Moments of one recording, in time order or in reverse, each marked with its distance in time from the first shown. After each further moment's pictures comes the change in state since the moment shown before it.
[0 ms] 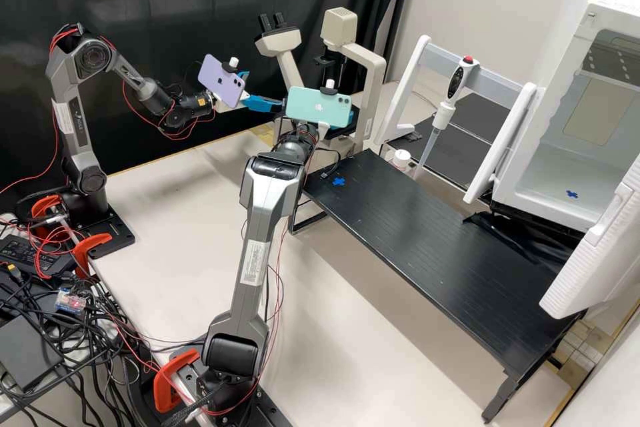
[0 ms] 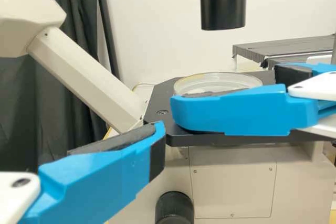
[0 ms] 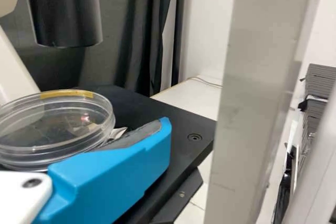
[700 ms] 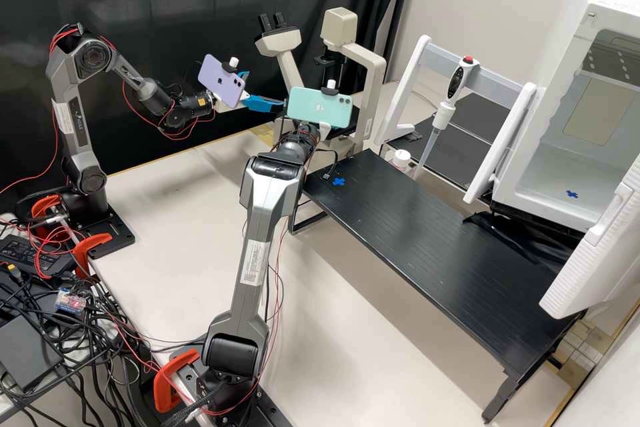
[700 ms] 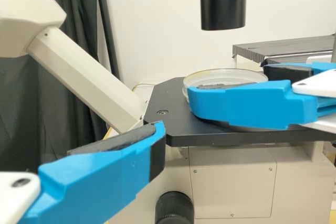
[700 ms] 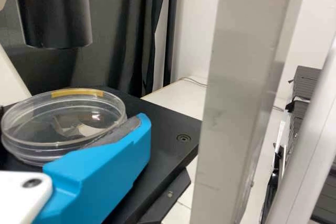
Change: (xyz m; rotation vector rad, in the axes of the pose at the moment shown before) left arm 0.000 0.000 0.000 0.000 0.000 0.000; right arm 0.000 0.003 0.000 -0.013 -0.018 0.016
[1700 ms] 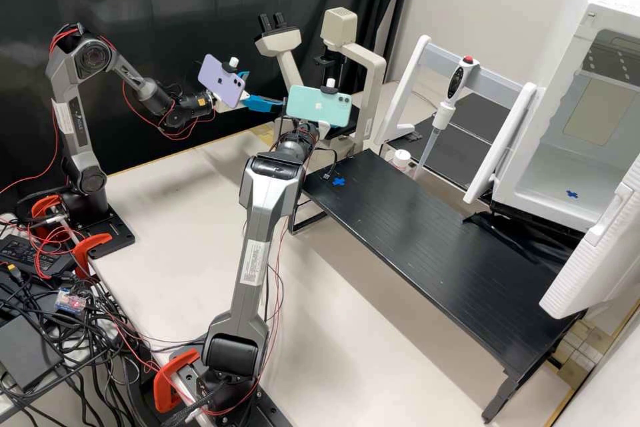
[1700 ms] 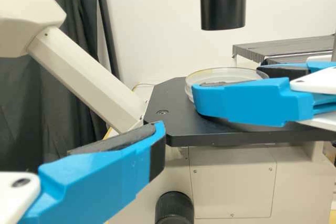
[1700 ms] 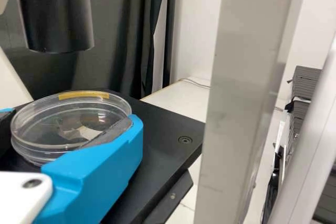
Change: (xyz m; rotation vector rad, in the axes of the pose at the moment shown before) left arm 0.000 0.000 0.000 0.000 0.000 0.000; right arm -0.005 -0.002 -0.001 0.007 0.005 -0.015
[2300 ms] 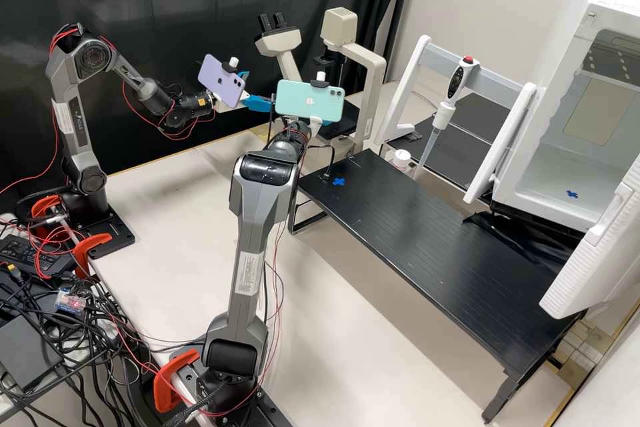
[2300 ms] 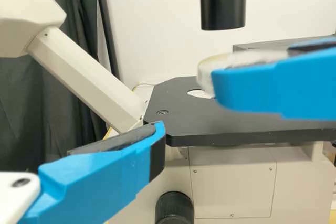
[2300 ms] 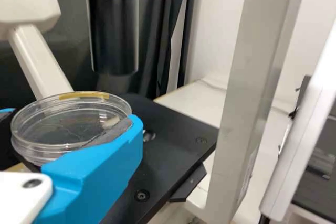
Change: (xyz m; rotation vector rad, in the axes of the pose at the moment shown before) left arm 0.000 0.000 0.000 0.000 0.000 0.000; right arm -0.061 0.015 -0.027 -0.038 0.095 0.051
